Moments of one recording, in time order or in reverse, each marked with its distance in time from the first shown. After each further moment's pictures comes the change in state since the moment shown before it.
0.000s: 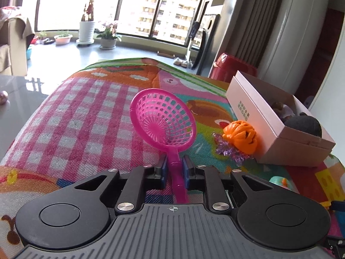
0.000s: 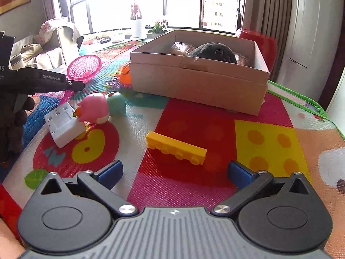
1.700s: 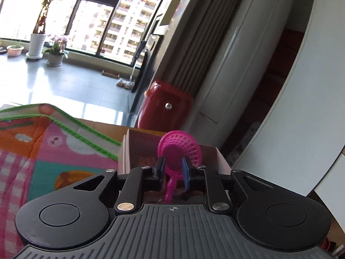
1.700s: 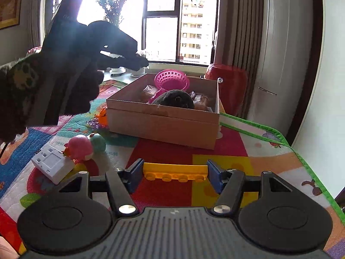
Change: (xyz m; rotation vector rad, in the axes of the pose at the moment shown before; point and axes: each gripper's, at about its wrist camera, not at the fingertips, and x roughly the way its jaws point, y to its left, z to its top) left arm 0.051 -0.124 0.094 -0.006 -0.113 -0.300; right arm -0.040 -0.022 0.005 0.037 -0.210 -0.130
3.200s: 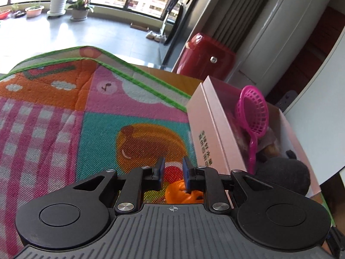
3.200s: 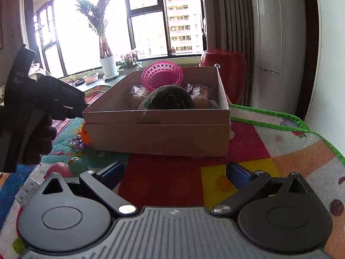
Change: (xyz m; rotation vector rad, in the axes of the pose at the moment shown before) left arm 0.034 0.089 -0.018 -0.062 0.291 0.131; right arm 0.058 -0.012 0.009 0.164 0.029 0.031
